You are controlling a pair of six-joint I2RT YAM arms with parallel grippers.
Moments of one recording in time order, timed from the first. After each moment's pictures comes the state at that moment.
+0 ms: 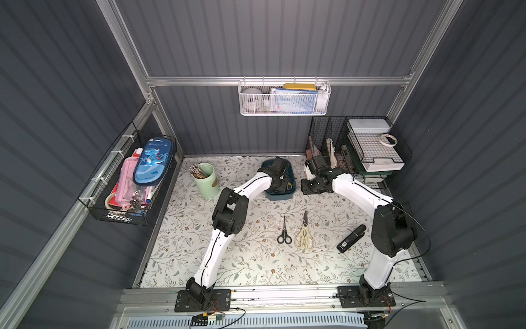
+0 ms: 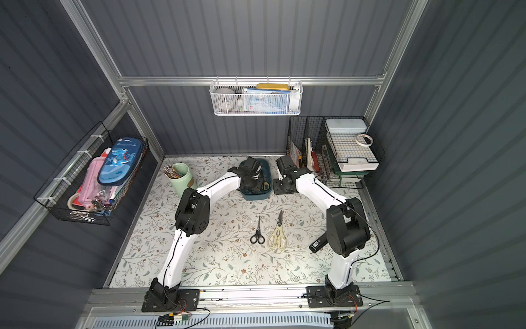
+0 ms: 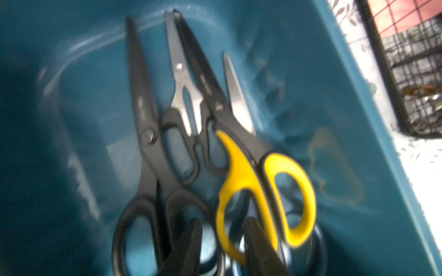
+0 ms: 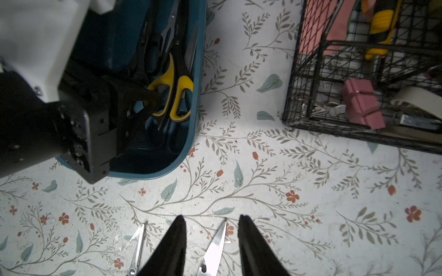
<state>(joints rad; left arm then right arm) -0.61 2.44 2.06 -0.63 0.01 -0.19 0.41 1.83 1.46 -0.68 0.00 0.27</state>
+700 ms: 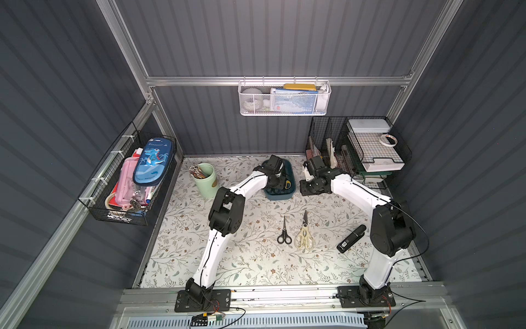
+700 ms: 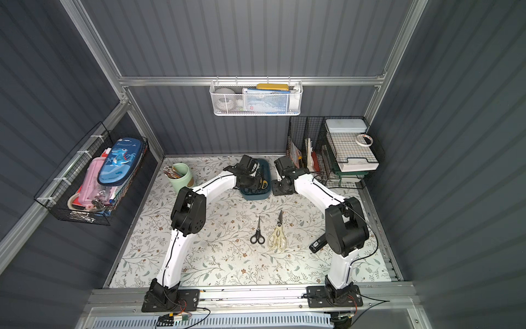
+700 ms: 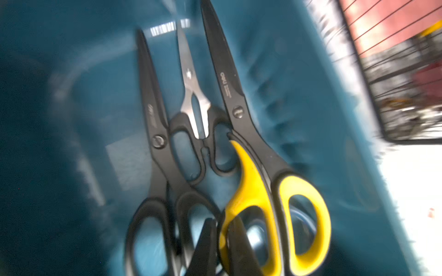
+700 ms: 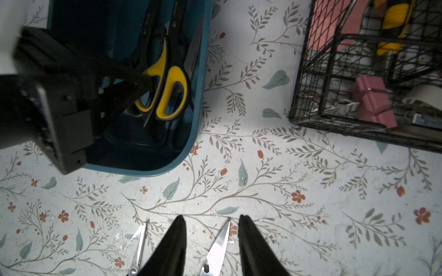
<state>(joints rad) -0.57 2.36 1.99 -0.58 0.08 -0.18 0.42 1.84 1.46 -0.68 0.00 0.27</state>
